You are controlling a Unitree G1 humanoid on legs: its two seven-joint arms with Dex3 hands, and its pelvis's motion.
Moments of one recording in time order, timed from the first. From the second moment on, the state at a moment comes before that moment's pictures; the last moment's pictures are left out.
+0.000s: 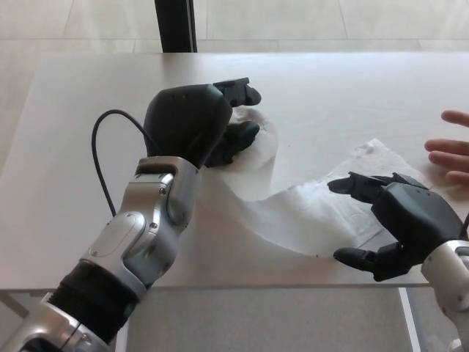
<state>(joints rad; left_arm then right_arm) -0.57 0.25 -0.50 0.34 0.70 0.19 0.24 -0.16 -0.52 0.44 -0.08 -0.58 0.30 0.09</state>
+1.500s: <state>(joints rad) -0.59 0.21 -0.52 0.41 0.70 0.15 0.32 -0.26 -0.24 0.45 0.26 -0.85 0.26 -0.32</state>
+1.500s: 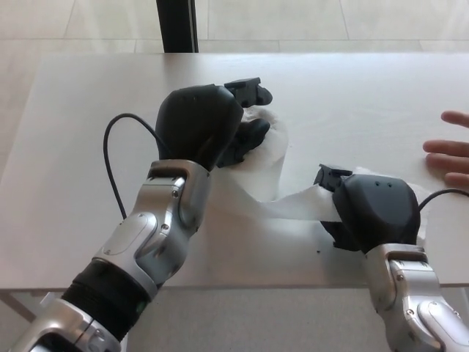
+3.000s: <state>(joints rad) -0.58 0.21 -0.52 0.40 0.70 0.15 0.33 -0.34 0.11 -0.06 0.03 -0.21 0.22 -0.30</state>
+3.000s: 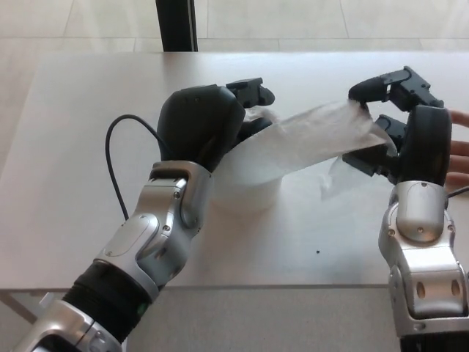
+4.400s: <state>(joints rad) -0.52 0.19 -0.53 0.35 0.70 0.15 0.38 -0.80 0.07 -0.53 0.03 0.40 0.32 -0.57</state>
